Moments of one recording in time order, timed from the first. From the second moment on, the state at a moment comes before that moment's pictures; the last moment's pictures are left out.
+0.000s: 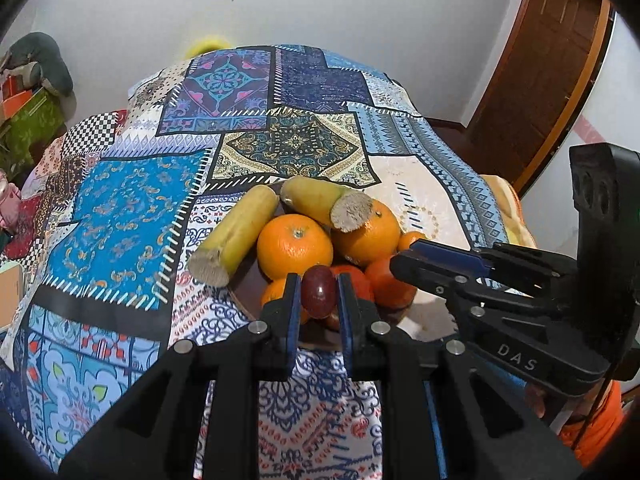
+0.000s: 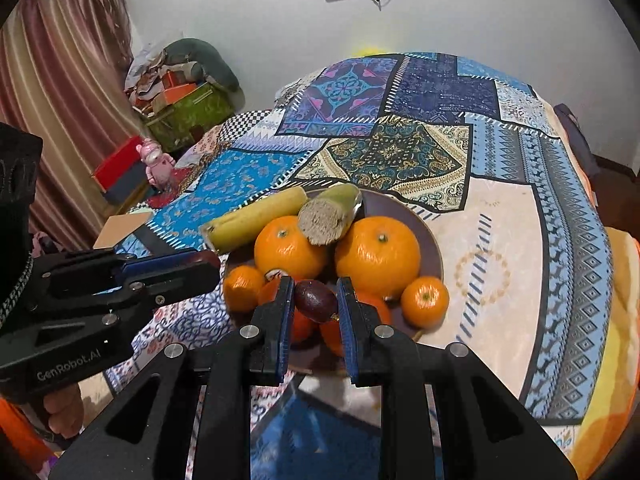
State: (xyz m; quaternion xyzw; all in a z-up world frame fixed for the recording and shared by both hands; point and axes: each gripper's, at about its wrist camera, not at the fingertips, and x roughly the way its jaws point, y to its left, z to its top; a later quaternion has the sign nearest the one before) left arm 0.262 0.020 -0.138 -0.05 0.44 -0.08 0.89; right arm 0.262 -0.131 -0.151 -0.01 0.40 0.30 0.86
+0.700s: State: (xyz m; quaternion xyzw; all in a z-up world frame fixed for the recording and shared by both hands) left arm 0.299 0.022 -0.163 -0.07 0.45 -0.09 0.88; right arm 0.284 -0.124 -0.172 -0.01 0.41 0.30 0.86
